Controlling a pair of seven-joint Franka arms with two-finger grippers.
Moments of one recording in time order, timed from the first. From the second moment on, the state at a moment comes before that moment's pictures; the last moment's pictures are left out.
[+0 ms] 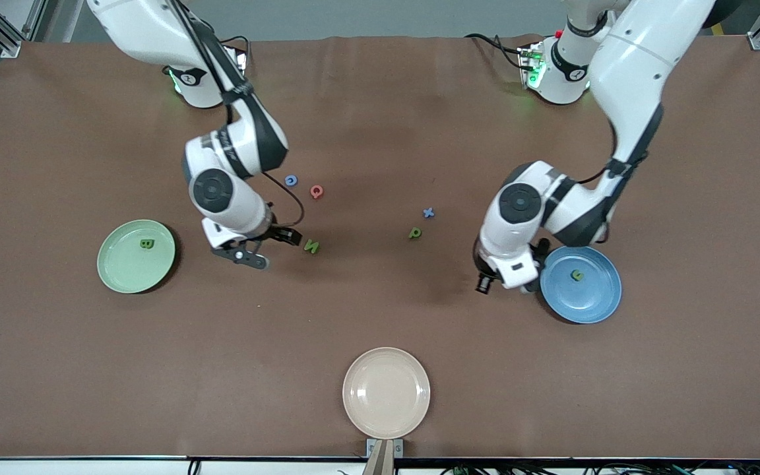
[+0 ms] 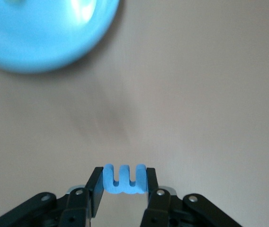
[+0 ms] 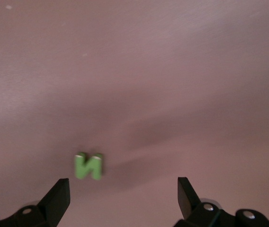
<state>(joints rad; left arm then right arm) -0.06 0.57 -0.40 -1.79 0.45 2.35 -1.79 0.57 0.45 -0.07 -1.96 0.15 2.33 0.75</state>
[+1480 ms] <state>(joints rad) 0.29 0.57 -0.42 -1.86 0.45 2.30 -1.22 0.65 0.59 -0.08 -1.91 0.15 2.46 0.83</state>
